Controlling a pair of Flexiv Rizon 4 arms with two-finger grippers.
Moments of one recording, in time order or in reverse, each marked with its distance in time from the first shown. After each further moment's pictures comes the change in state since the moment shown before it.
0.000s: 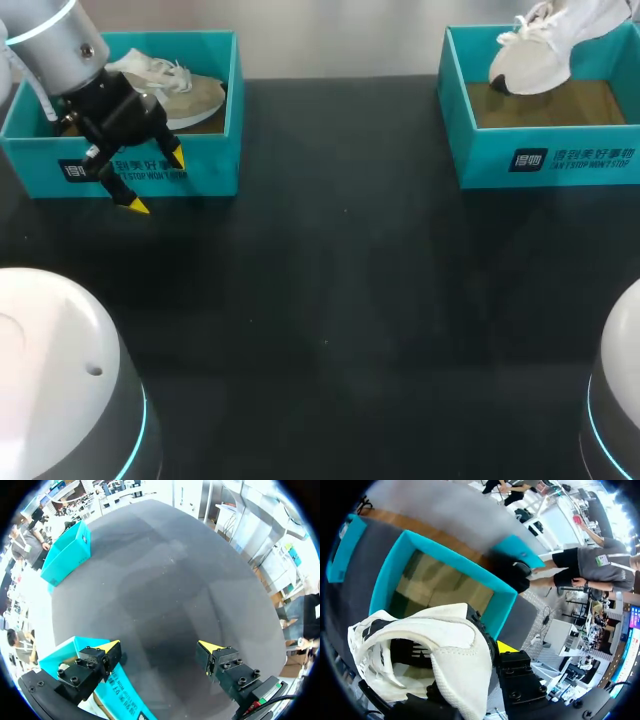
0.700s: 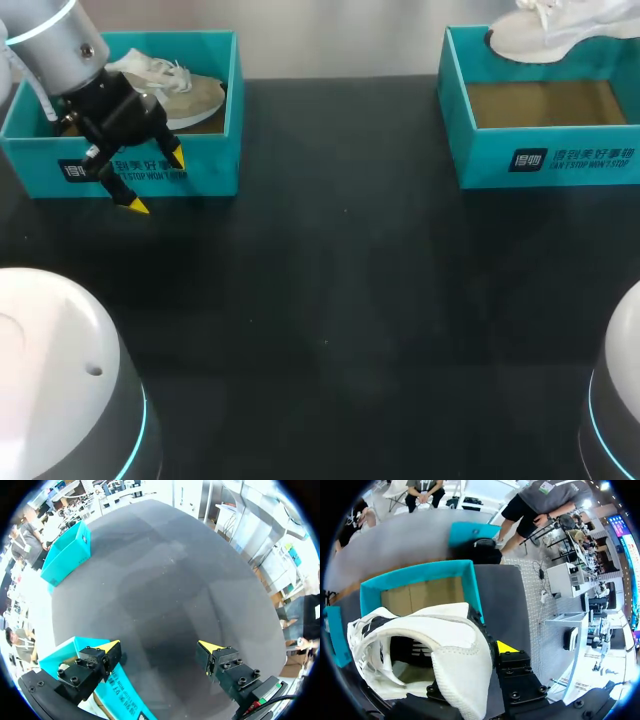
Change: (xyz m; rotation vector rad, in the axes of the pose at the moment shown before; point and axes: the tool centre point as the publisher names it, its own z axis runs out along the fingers) left arm 0.000 0.000 0.000 0.000 0.000 0.000; right arm -0.019 -0.061 0.012 0.057 0.013 0.592
